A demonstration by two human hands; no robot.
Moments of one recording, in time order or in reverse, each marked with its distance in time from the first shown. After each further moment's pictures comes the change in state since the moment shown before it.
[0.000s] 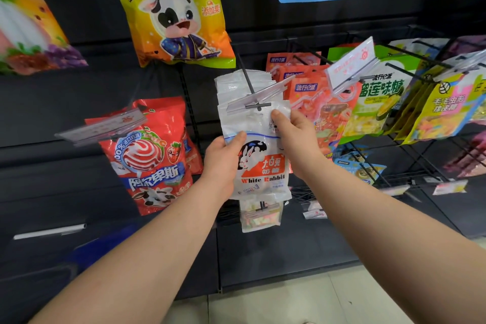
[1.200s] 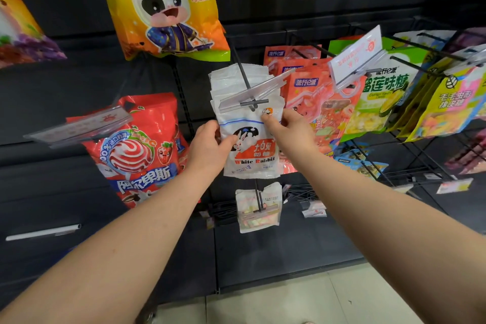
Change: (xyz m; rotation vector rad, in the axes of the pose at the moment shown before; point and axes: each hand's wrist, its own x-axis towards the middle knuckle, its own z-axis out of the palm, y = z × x) left_hand 0.057 -0.010 -0.022 0.802 0.067 0.463; right_hand 0.036 0.024 -0.010 -0.508 0.027 -0.051
